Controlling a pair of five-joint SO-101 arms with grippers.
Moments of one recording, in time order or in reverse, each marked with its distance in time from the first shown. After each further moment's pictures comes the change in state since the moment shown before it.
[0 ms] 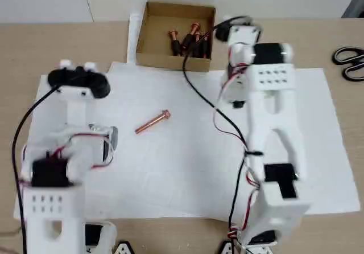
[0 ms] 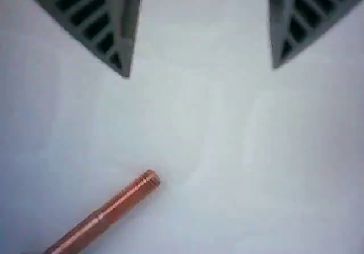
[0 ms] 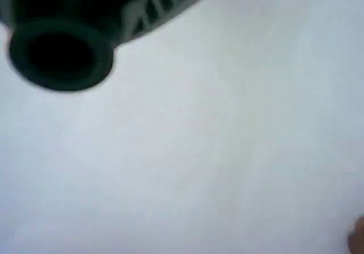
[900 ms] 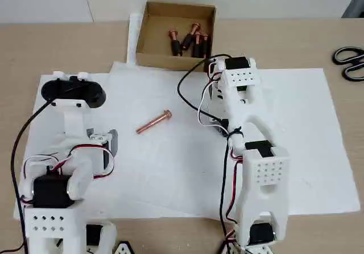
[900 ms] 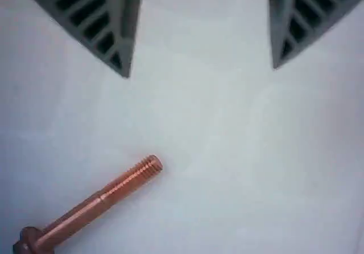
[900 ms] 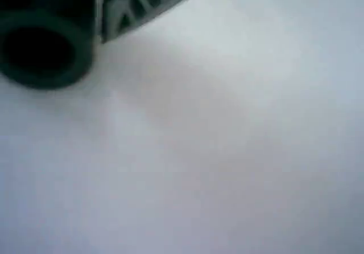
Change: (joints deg) left arm 0.0 -13.0 9.4 -3.2 4.2; right arm -4.7 26.5 -0.1 -3.3 -7.7
